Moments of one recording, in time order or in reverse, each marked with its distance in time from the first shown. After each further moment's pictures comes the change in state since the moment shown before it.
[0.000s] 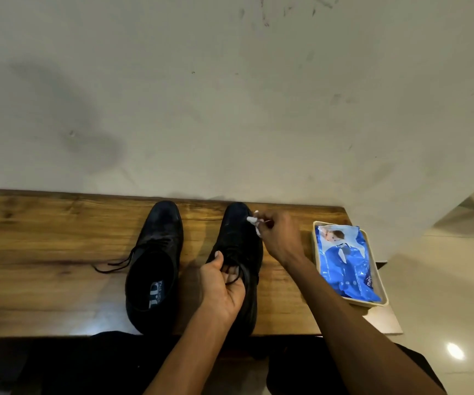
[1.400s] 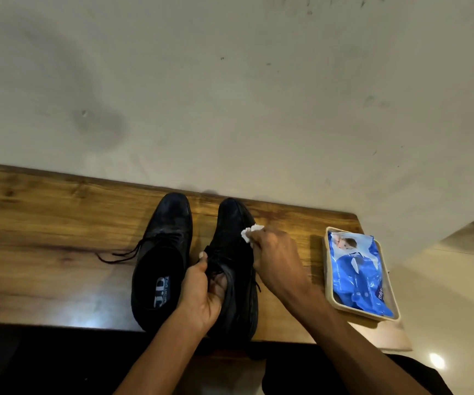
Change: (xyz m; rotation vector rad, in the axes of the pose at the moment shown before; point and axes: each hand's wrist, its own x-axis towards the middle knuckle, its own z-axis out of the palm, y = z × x) left_hand 0.028 0.041 -0.037 0.215 -0.019 -0.035; right_hand -0.044 -0.037 0.010 -0.355 -0.076 -0.395
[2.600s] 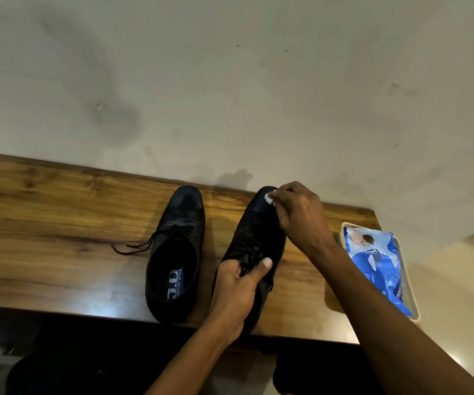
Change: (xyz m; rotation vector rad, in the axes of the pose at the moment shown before) left_hand -0.026 -0.027 0.002 0.754 -0.206 0.405; right_hand 0.050 0.033 -0.013 0.063 0.153 -0.049
